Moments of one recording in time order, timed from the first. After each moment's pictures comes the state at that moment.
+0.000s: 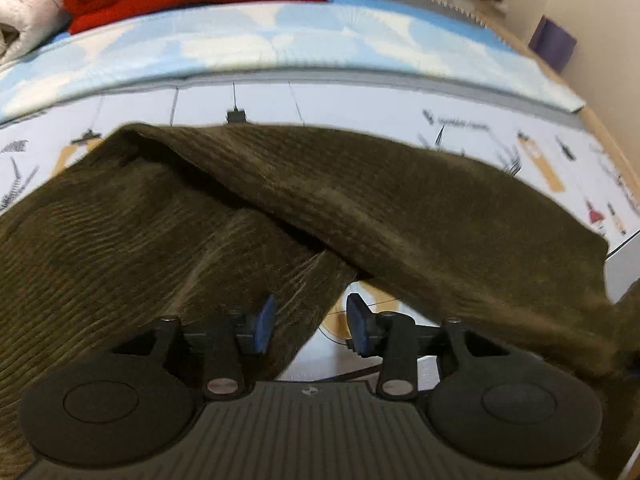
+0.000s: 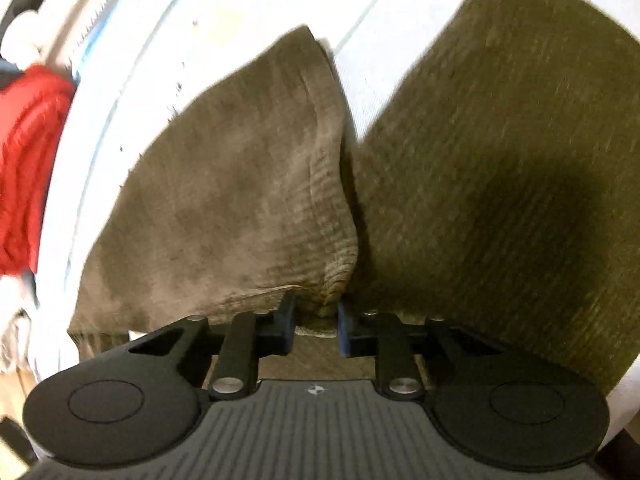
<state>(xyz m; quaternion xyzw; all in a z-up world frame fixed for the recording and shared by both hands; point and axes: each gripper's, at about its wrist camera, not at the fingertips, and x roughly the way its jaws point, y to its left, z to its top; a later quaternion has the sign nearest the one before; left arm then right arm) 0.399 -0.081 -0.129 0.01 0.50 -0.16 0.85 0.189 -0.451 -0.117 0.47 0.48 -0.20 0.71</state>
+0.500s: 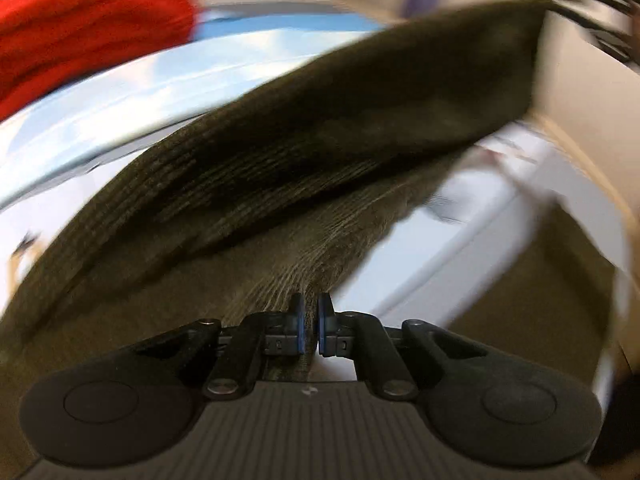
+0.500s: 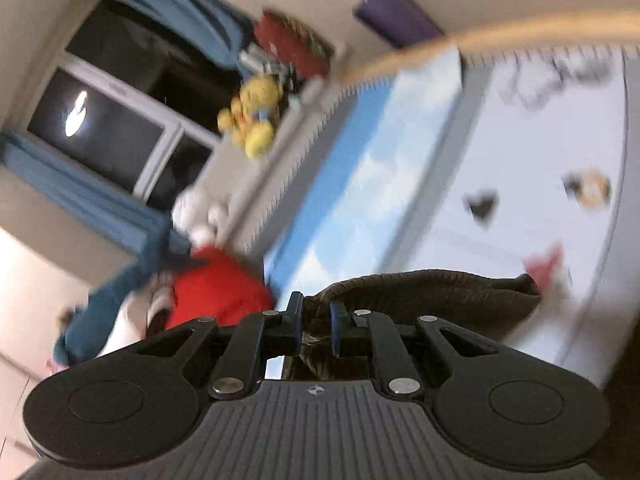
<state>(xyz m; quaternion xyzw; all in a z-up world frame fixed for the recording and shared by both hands) 0.374 -0.063 -0.079 0.09 0.44 -0.37 0.82 0.267 -0.538 0.090 0.50 0.16 -0.15 0.84</state>
